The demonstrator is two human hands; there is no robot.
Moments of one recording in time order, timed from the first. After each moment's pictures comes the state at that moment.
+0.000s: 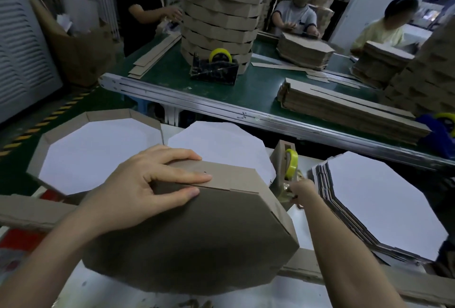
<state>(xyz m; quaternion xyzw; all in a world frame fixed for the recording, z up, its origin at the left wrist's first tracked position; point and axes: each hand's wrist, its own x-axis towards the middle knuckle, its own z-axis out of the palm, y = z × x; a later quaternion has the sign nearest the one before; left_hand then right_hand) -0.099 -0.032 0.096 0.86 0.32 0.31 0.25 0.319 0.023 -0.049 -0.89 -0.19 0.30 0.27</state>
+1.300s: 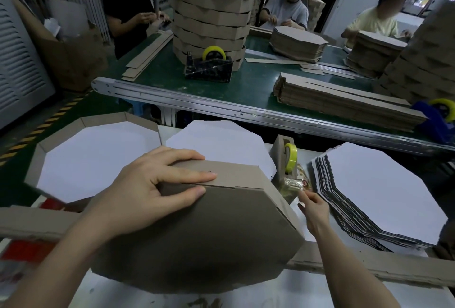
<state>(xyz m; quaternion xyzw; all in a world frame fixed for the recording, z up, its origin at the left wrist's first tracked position) -0.092 -0.030 0.097 0.85 0.31 0.33 0.25 0.319 -0.050 -0.089 -0.73 -0.15 0.33 0.58</state>
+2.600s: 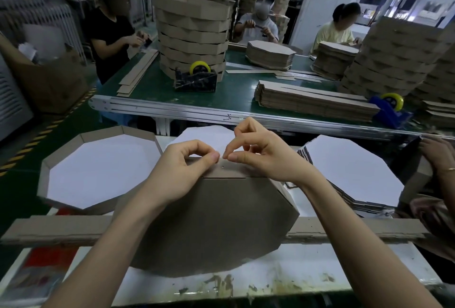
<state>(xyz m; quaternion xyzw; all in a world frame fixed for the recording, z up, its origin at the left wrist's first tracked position) -0.083 -0.058 0.118 0.72 0.37 0.38 0.44 0.120 -0.101 0.162 -0.50 -0.78 0.21 0.31</state>
